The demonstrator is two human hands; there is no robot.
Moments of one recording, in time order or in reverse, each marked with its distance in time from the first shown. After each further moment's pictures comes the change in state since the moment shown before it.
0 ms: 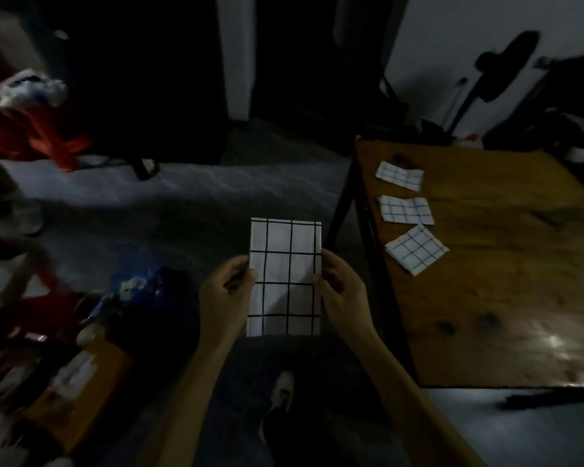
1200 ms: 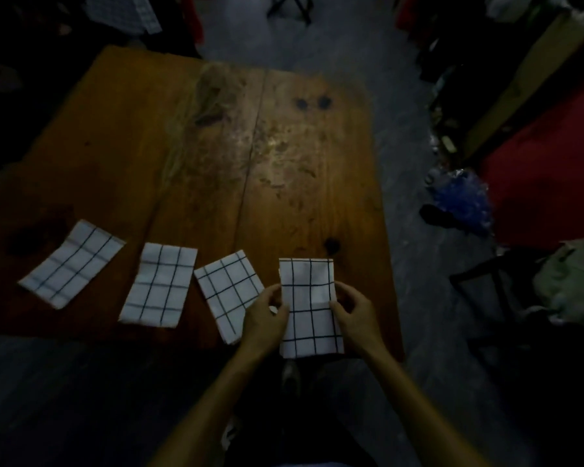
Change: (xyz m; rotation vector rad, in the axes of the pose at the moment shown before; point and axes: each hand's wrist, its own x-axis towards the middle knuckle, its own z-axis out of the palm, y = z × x) left_hand 0.151 -0.015 0.466 0.340 -1.744 0.238; right_hand 0.128 0.156 -0.177 0.139 1.382 0.733
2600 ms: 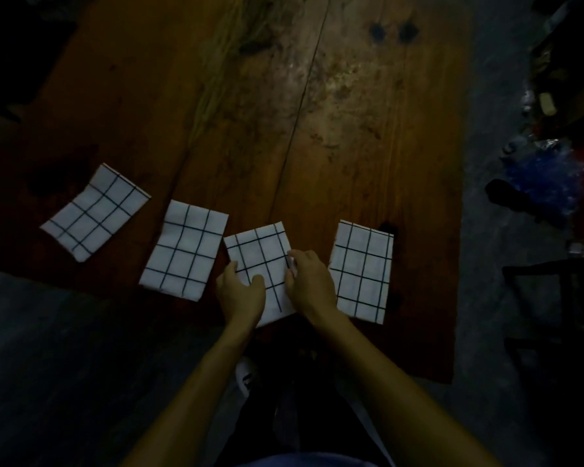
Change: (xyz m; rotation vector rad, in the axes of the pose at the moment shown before) left_hand 0.059 -0.057 -0.043 -0.088 0.413 -0.481; right_hand 0.074 -0.015 0.140 -0.558 -0.186 -0.286
